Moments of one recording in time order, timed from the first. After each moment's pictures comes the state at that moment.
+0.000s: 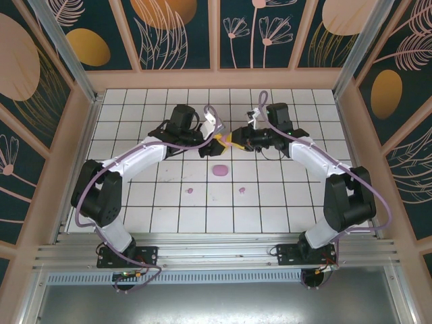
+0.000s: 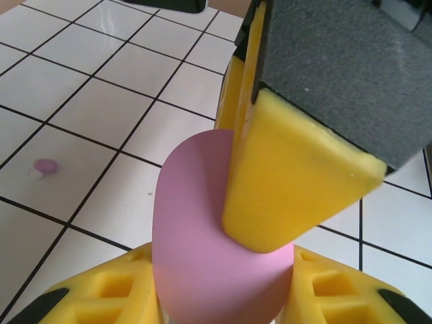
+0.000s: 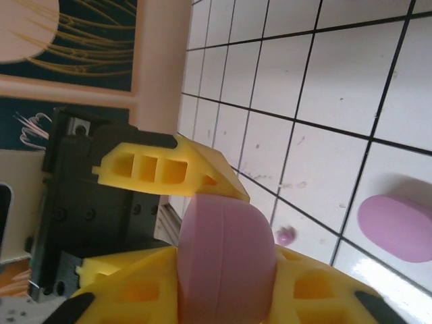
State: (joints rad) left arm -0.54 1.72 1.25 -0.19 0.71 0.26; right arm 0.36 1.57 1.11 -0.23 -0.90 0.72
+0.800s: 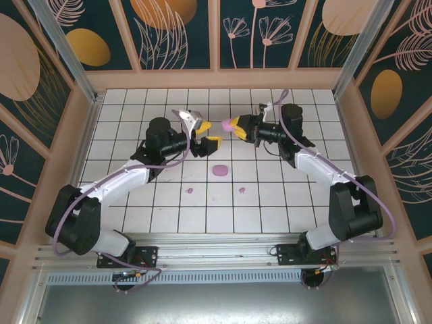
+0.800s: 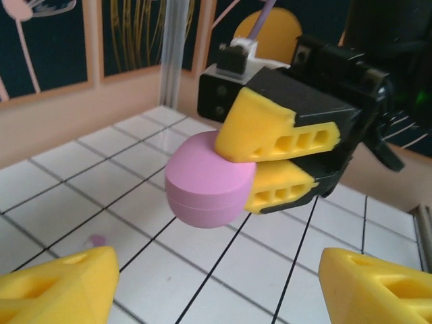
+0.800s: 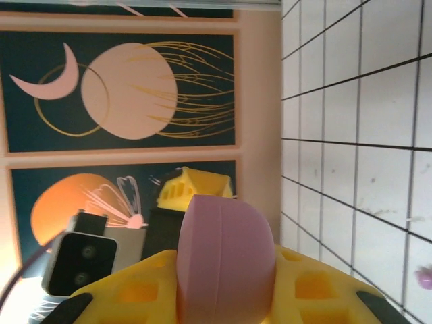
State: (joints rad) left arm -0.52 1.44 0.88 0.45 0.62 -0.15; right arm 0.32 1.48 0.94 0.36 -0.93 1.37
